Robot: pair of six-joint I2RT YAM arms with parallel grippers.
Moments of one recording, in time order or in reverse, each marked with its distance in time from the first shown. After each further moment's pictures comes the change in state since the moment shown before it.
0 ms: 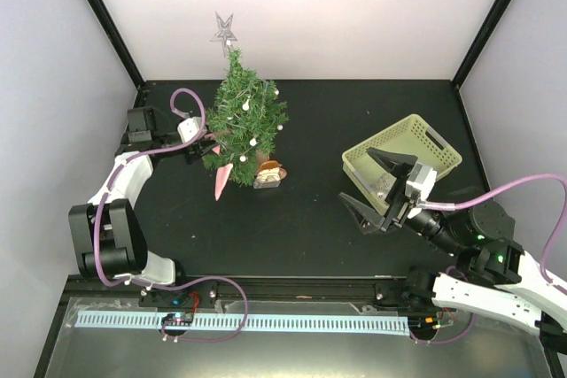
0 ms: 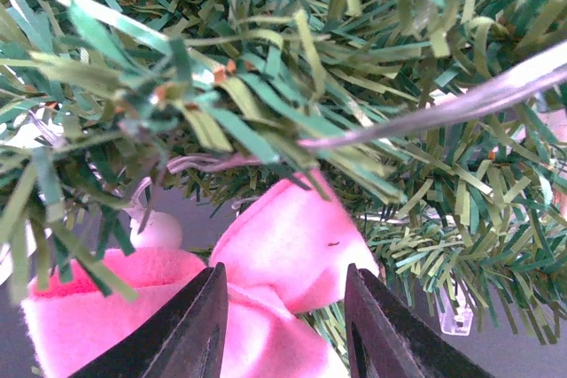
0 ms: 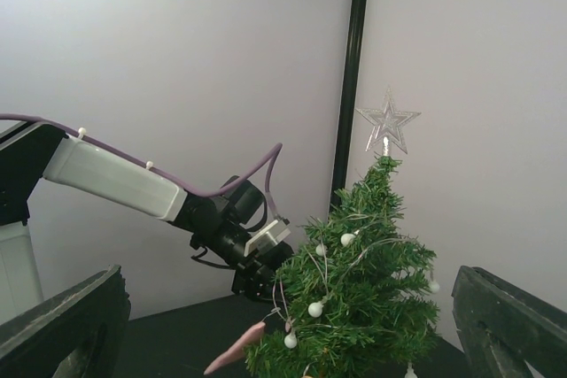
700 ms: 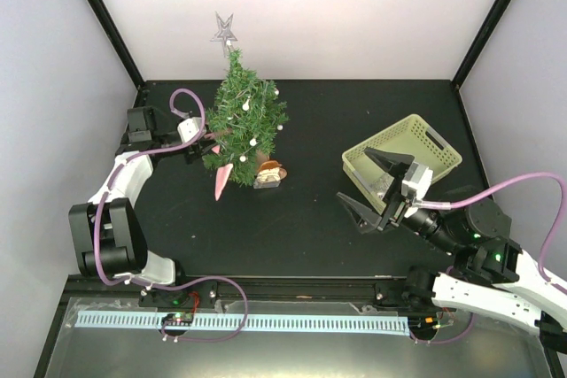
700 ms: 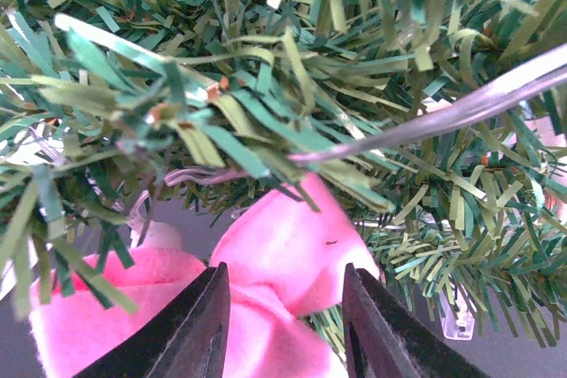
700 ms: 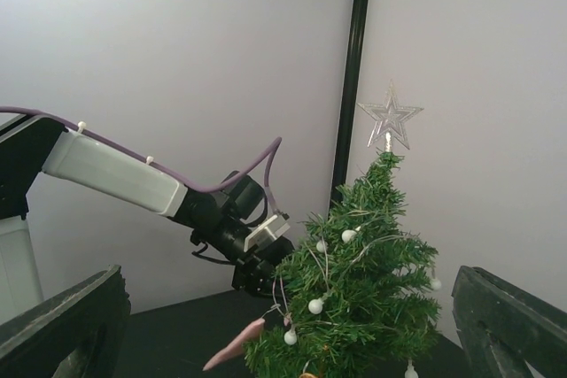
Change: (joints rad) left arm 0.000 0.005 0.000 0.023 0.024 0.006; right arm 0.000 0.016 0.002 0.001 -0.003 -0.005
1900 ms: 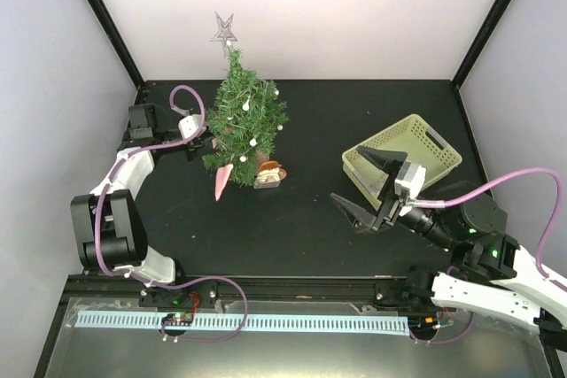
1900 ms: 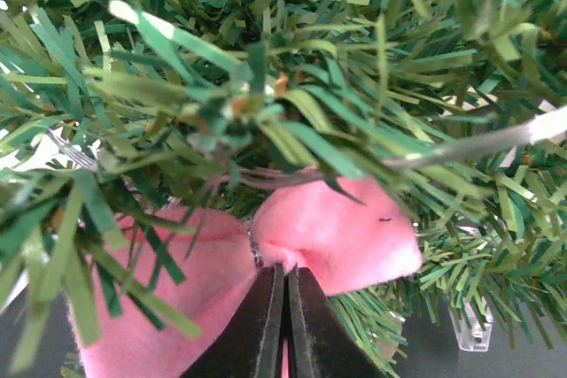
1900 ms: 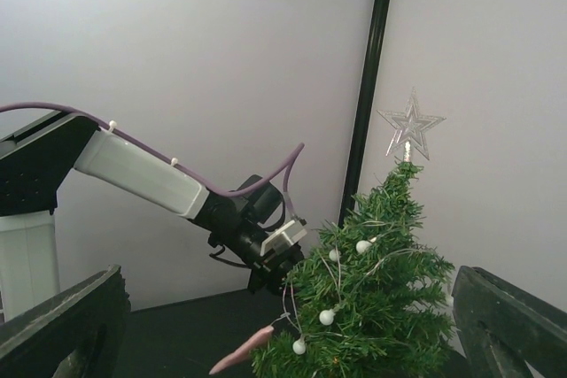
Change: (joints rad) left arm 0.004 0.055 0.027 0.025 0.036 0.001; right arm 0.000 0.050 0.038 0.001 -0.042 -0.024
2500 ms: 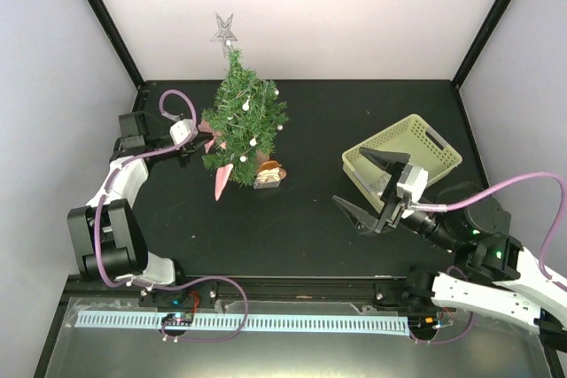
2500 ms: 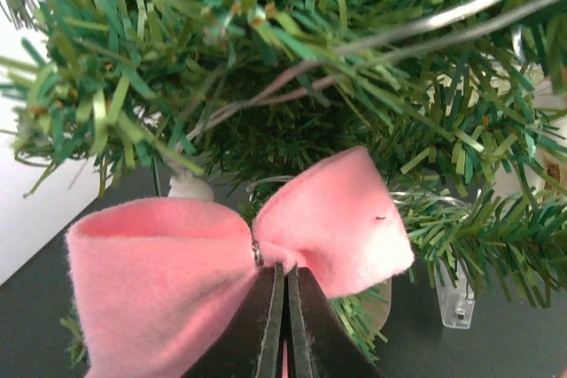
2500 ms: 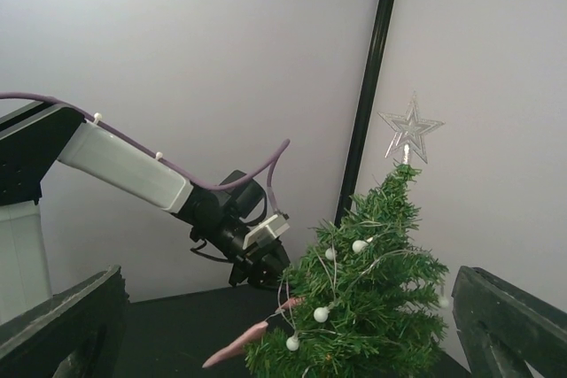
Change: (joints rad) left arm 0.069 -0.074 -0.080 0.013 0.005 -0.039; right arm 0.000 -0.020 0.006 -0.028 -0.009 -0.035
